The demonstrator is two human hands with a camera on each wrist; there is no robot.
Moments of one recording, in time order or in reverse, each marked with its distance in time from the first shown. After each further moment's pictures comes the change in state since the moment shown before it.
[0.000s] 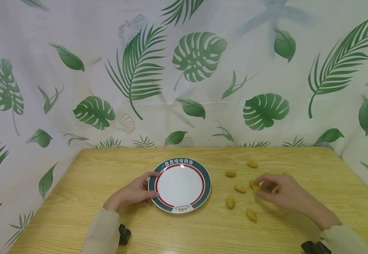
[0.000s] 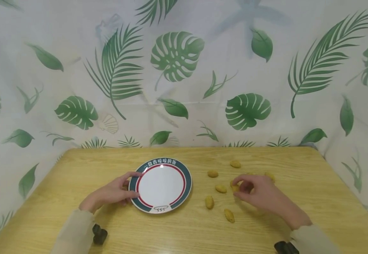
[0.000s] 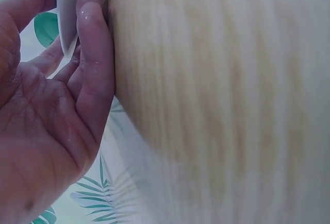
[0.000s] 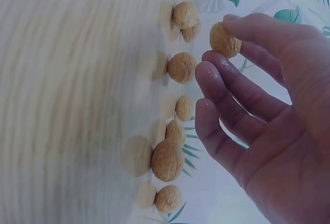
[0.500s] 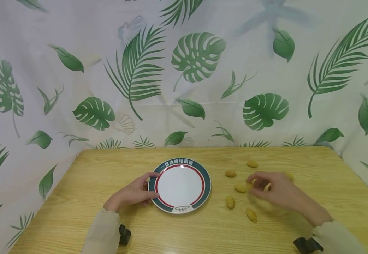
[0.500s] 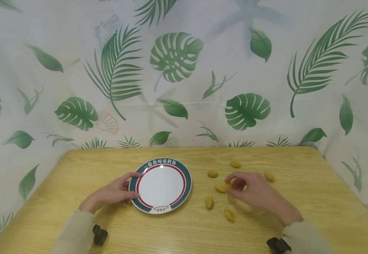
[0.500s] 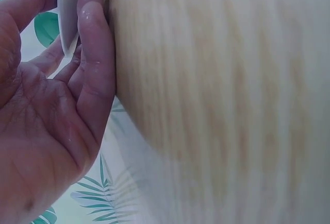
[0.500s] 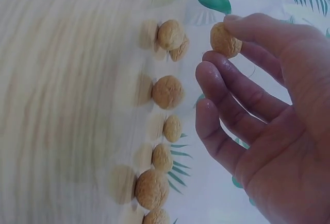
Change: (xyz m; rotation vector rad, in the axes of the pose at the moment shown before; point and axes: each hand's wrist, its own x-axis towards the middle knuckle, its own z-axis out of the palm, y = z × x) left_hand 0.001 -0.002 0.000 0.000 0.001 -0.002; right_hand 0.011 -0.017 0.003 0.043 -0.009 -0.013
